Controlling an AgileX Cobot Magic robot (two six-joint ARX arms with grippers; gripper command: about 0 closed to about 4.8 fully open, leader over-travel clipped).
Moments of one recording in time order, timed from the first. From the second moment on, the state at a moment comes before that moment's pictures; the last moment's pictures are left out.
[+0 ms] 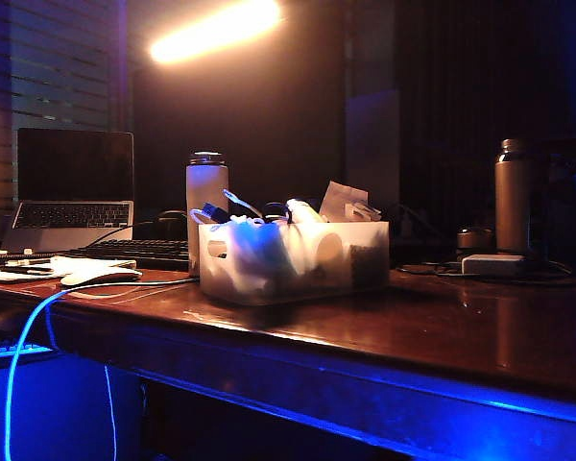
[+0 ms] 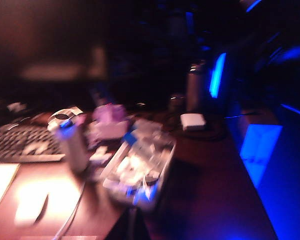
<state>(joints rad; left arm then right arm) -0.10 0.76 1.67 -1.08 0.50 0.14 0.41 1.34 1.74 -0.65 -0.02 -0.04</state>
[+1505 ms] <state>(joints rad) -0.10 0.07 0.43 -0.54 0.44 -0.02 0.75 0.57 0.30 0.01 0.28 -0.05</state>
